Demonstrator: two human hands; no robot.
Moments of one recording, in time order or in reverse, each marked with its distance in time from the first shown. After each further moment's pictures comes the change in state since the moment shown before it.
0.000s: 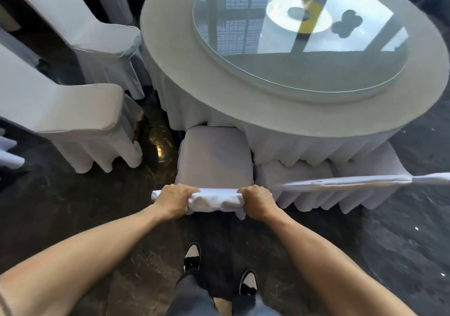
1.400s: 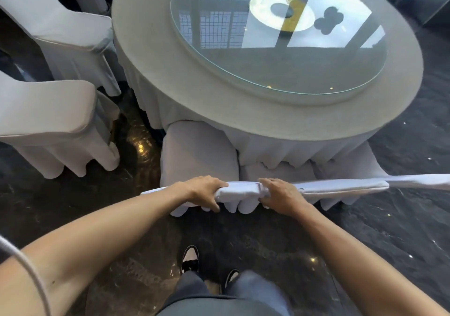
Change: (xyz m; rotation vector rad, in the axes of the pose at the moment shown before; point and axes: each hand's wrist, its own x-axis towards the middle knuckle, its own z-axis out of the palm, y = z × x) left_hand 0.101 0.079 -0.047 -0.249 -0.307 0.347; right_hand 0.008 0.128 -0.042 0.033 0.057 0.026
